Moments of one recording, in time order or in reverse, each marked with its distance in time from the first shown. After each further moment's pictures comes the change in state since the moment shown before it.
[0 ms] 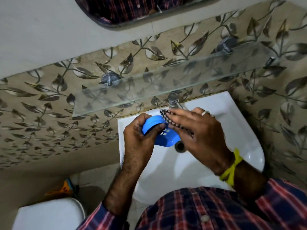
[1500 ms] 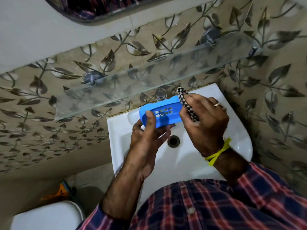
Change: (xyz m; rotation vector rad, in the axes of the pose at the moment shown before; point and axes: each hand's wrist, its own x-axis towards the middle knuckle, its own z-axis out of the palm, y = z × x) left_hand -0.008 -0.005 0.034 -0.482 -0.111 -0.607; right_hand -0.007 0.042 0.010 -0.282 0.484 0.124
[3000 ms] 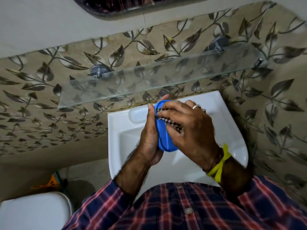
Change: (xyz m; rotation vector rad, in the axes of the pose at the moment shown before) left_hand 0.018 -0.014 0.011 -0.087 -0.244 0.080; right_hand 0.022 -0.040 -0.031 0.211 -0.622 -0.083
